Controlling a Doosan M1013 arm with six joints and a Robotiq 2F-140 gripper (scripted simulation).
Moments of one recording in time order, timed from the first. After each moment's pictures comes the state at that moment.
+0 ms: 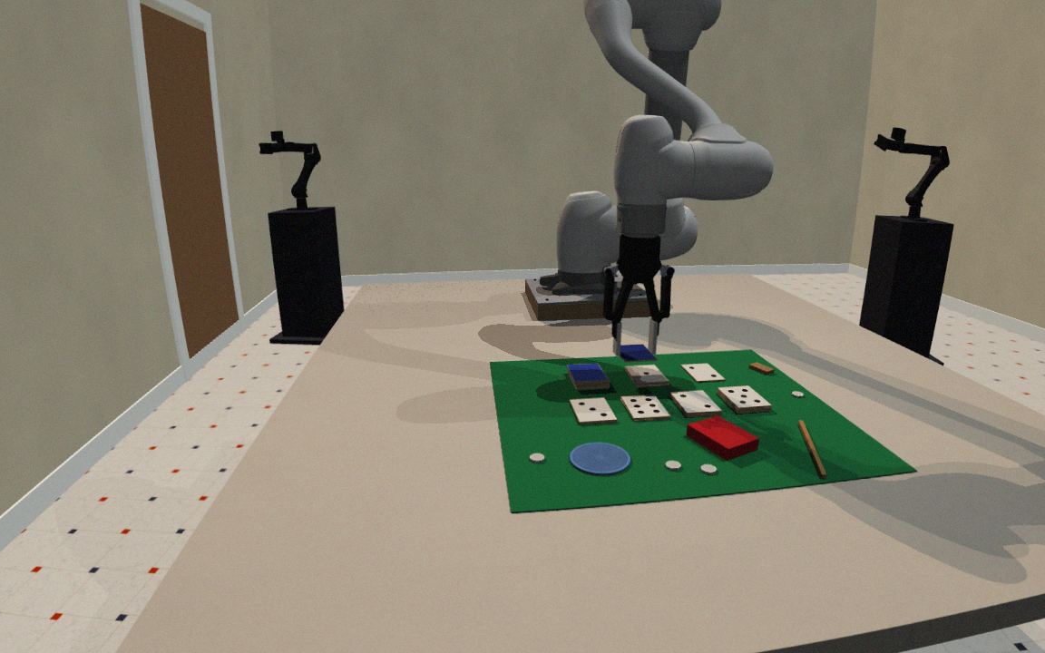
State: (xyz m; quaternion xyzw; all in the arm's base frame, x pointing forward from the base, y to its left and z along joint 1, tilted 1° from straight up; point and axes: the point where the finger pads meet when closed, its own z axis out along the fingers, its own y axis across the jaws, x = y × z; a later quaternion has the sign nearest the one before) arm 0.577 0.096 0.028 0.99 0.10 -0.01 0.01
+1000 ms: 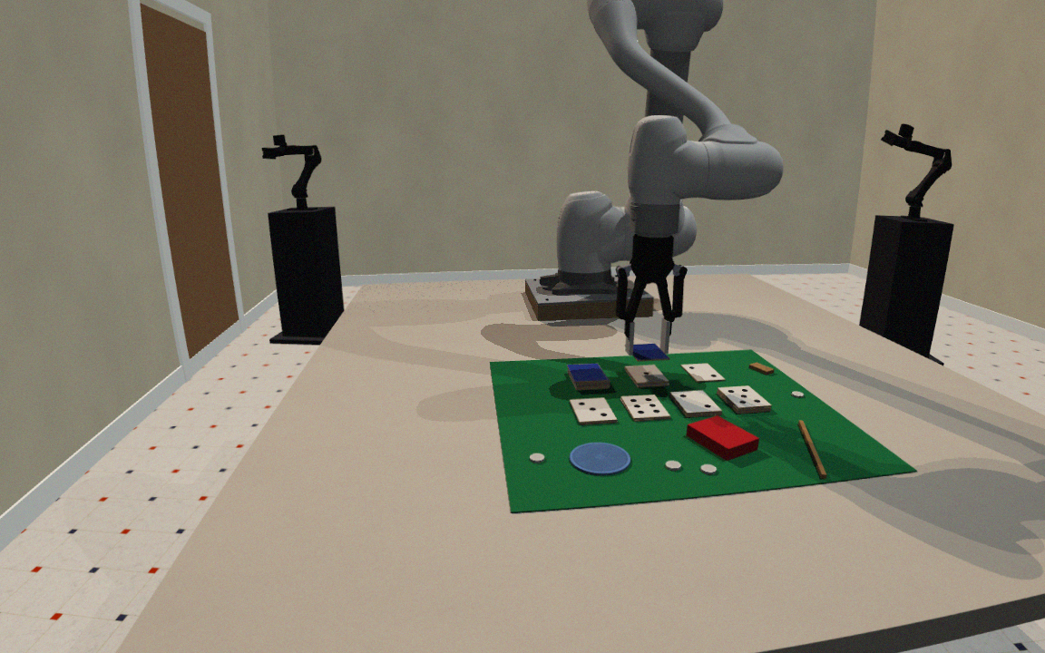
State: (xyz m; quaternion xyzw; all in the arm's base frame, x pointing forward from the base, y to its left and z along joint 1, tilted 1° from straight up) arm 0.571 0.121 0.028 0.99 0.10 -0.01 0.01
